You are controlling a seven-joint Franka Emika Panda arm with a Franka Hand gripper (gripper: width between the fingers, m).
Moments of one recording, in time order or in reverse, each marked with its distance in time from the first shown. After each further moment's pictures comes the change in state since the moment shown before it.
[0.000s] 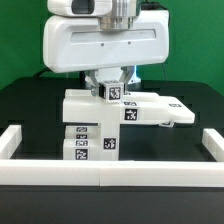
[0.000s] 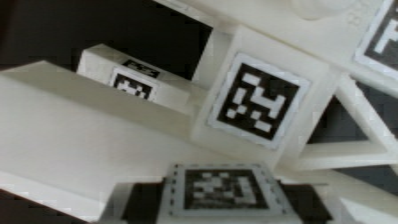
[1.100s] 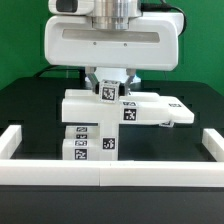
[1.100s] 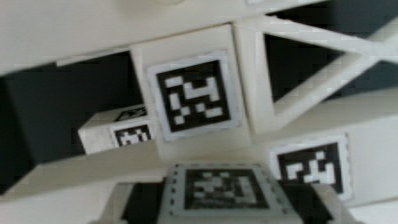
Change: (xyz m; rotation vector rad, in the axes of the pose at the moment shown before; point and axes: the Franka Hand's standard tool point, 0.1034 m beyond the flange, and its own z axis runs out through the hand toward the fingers) arm 0.002 -0.003 0.000 0.005 0.001 0.741
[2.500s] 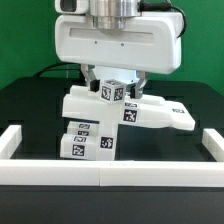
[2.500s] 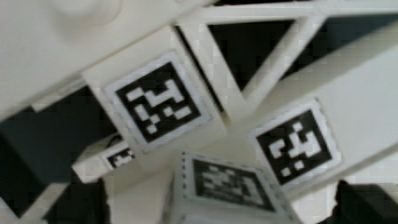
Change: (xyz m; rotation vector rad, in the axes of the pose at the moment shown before) arm 0.000 -0.005 -0.001 0.018 -0.001 0.151
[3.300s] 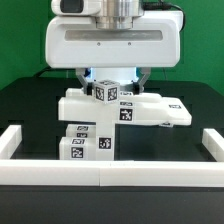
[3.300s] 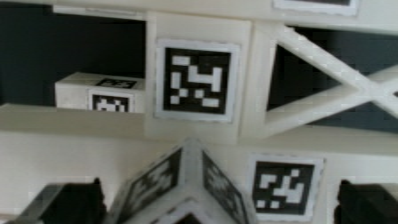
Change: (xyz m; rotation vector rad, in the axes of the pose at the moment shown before) arm 0.001 0.004 0.000 -0.009 0.000 -0.600
